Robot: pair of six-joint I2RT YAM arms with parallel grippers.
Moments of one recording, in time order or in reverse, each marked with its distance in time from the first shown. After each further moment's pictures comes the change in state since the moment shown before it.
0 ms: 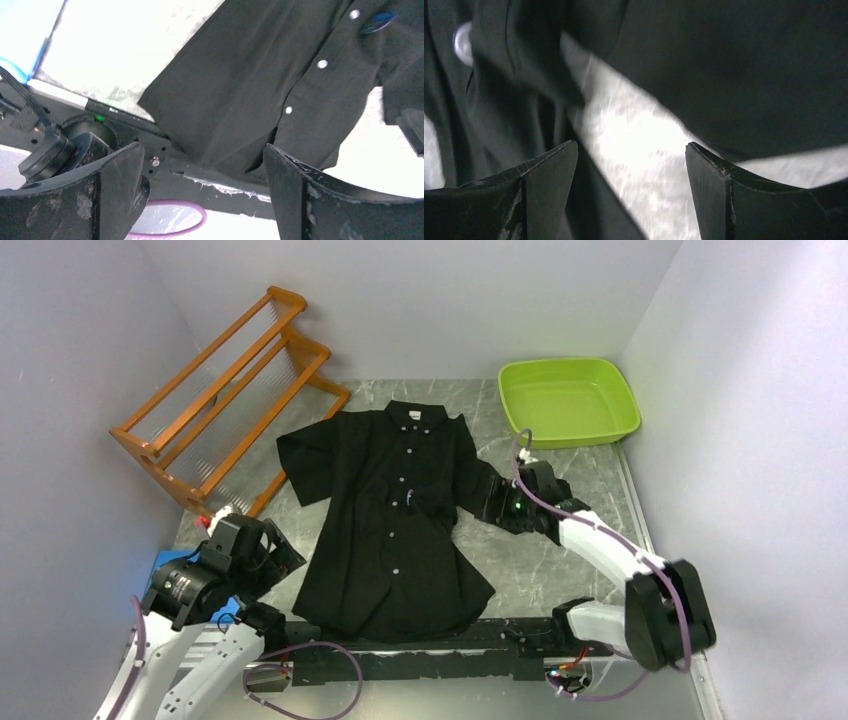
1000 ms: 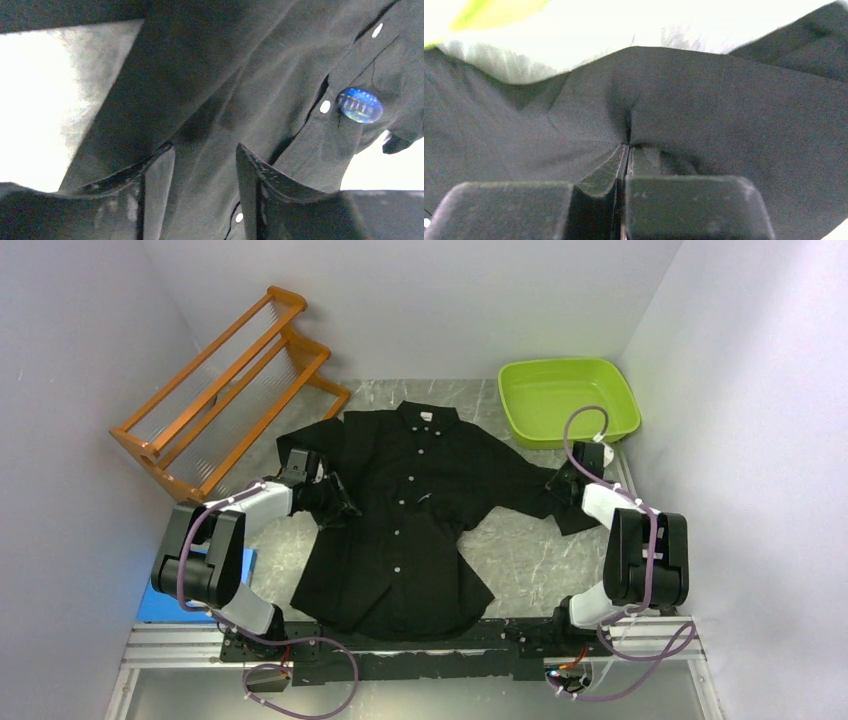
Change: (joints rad) left arm 0.190 1.017 -0.106 1.098 0.425 0.311; right arm -0.421 0.364 0.144 0.247 0.218 0.019
